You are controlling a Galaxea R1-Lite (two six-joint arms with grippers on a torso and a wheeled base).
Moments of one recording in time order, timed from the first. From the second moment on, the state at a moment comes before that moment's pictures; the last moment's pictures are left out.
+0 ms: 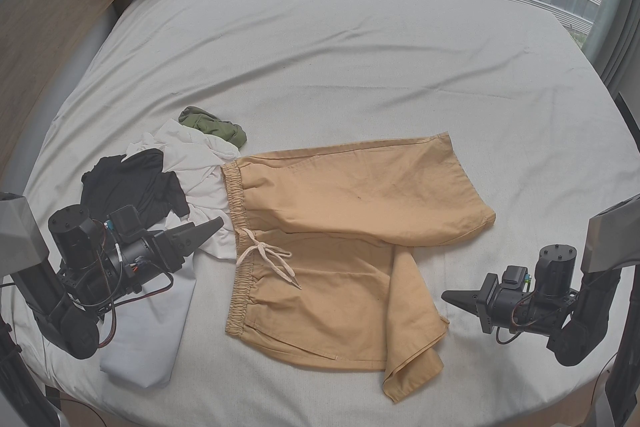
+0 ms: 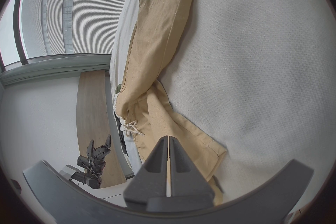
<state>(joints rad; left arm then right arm) -0.13 1.96 -0.33 -1.55 -0.54 -0.49 0.25 2.17 -0.19 -1.54 0.50 1.03</state>
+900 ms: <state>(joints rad) -0.13 1.96 -0.33 -1.55 -0.54 -0.49 0.27 2.24 -0.12 -1.54 0.46 0.96</state>
